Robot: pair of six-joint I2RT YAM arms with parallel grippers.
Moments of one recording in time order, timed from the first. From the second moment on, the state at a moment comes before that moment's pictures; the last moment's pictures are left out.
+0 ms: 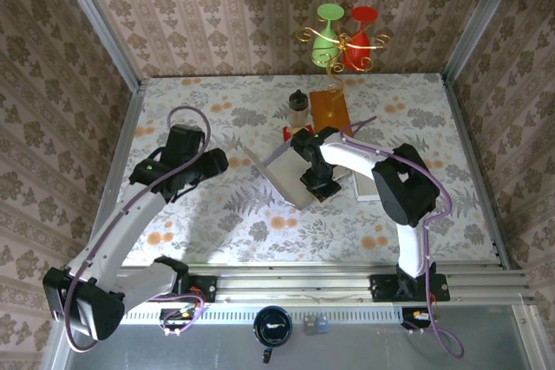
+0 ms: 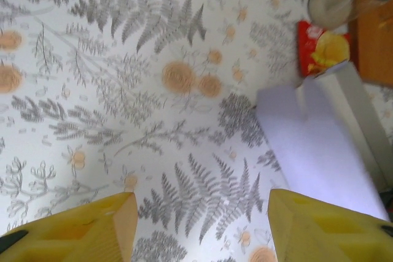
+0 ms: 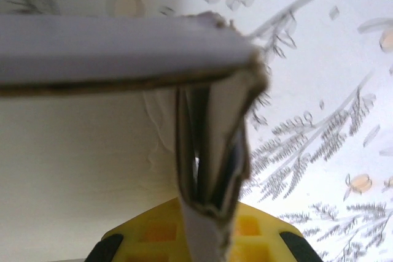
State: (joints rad) left arm -0.44 1.06 0.98 -0.80 -0.01 -0.63; right arm 0.62 1.98 1.41 -1.09 -0.08 1.57
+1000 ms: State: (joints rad) left arm -0.52 1.13 0.83 -0.70 0.13 -0.64; right arm 0.67 1.88 1.33 -1.08 -0.19 1.85
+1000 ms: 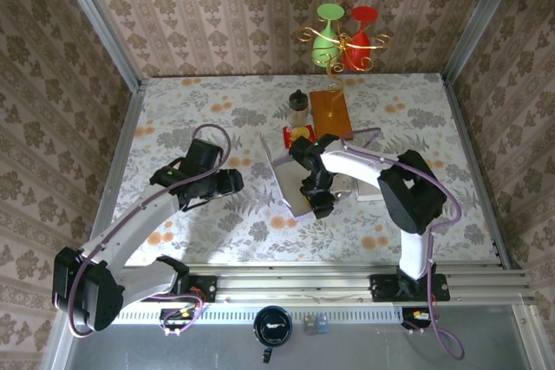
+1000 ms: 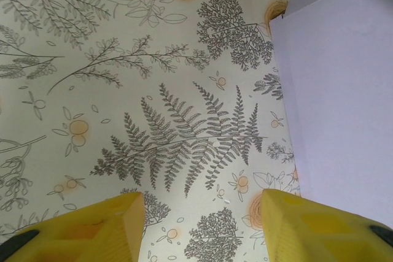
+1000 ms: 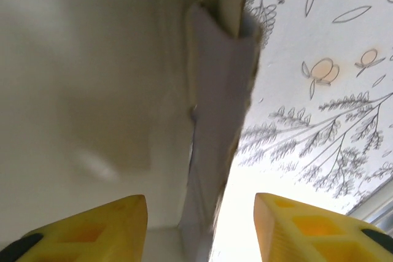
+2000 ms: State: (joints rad) left arm -0.60 1.52 0.76 -0.33 0.24 -0.94; right arm 0.37 1.67 1.03 -0.68 -0.08 0.67
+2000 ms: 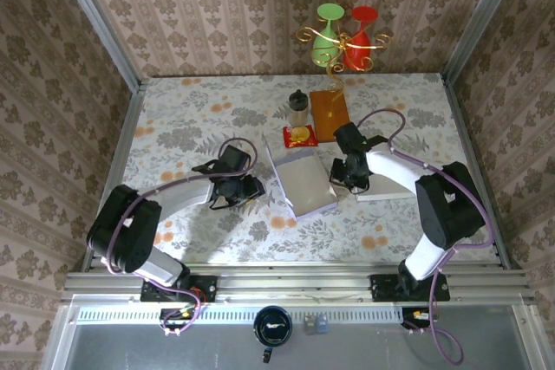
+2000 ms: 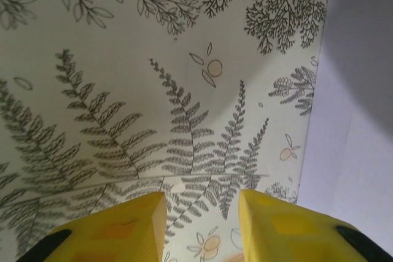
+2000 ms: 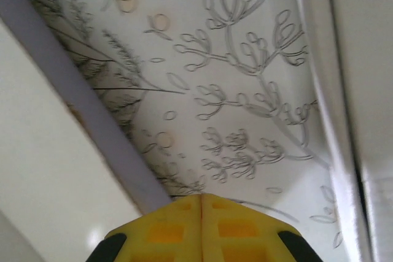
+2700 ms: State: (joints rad) left arm -0.59 1.62 0.74 -0.13 0.30 -1.02; right arm 0.36 1.73 0.93 -0.46 -0.40 0.58
